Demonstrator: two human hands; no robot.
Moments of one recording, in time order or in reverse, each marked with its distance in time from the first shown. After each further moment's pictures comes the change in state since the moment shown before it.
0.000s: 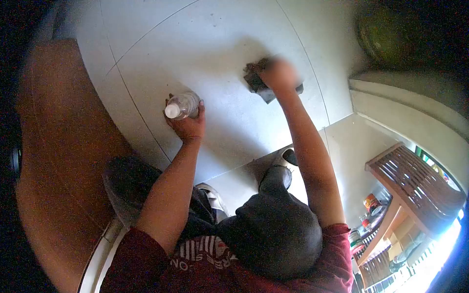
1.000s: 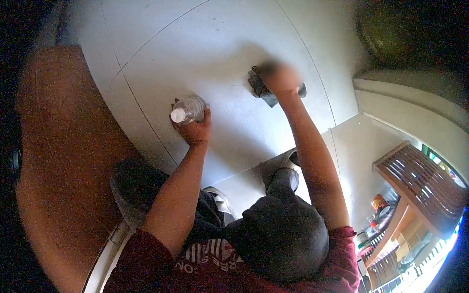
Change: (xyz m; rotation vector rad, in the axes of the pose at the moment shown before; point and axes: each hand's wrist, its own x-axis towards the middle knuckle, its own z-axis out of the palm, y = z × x) left_hand 0.001 -0.002 0.003 -0.054 0.017 0.003; right_hand -0.007 0.001 0.009 0.048 0.017 -0.033
